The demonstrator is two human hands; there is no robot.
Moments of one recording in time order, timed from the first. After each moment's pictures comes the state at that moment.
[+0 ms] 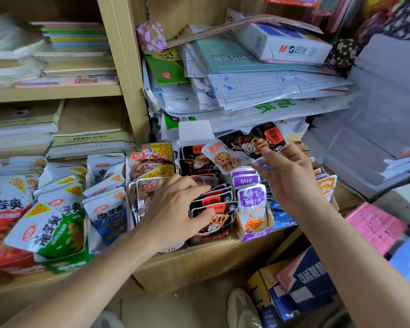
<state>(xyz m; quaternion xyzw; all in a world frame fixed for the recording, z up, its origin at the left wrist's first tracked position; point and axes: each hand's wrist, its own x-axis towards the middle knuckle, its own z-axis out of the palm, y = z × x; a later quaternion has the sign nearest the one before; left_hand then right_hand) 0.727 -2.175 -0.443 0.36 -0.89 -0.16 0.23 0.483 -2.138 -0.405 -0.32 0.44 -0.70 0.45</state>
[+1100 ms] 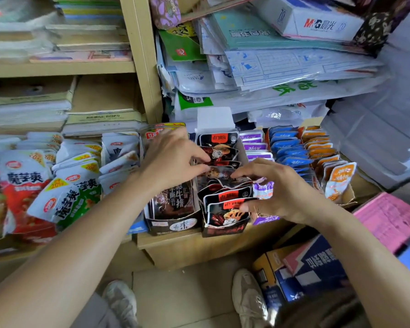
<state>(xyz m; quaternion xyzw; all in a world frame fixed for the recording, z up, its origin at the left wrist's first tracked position) 0.734 -2.231 -0.416 0.38 -0.90 -0.03 0.22 0.496 -2.111 -0.415 -0.76 0.54 -0.25 0.24</state>
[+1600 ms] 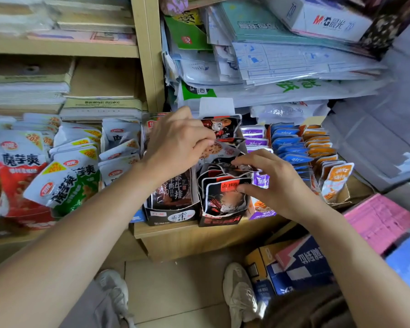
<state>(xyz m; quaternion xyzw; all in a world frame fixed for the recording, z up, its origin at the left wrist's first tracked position) 0.730 -2.237 -0.422 0.29 -0.88 0.03 0.38 0.505 -2.115 -0.428 -0.75 0.58 -0.27 0.16</state>
